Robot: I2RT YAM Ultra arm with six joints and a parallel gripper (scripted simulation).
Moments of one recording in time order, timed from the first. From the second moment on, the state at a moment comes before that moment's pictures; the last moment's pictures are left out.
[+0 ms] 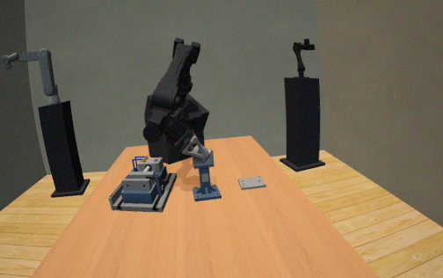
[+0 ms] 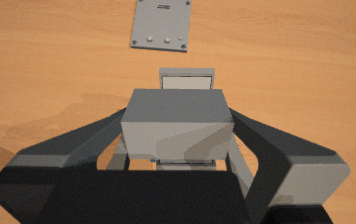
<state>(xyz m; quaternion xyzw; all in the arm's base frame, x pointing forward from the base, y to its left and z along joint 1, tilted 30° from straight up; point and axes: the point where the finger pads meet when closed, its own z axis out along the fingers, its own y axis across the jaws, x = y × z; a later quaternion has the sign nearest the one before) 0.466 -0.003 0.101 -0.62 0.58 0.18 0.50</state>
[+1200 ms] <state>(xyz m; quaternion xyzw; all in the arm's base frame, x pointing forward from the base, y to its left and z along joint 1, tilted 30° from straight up) 0.466 -0.003 0.101 -0.62 0.58 0.18 0.50</state>
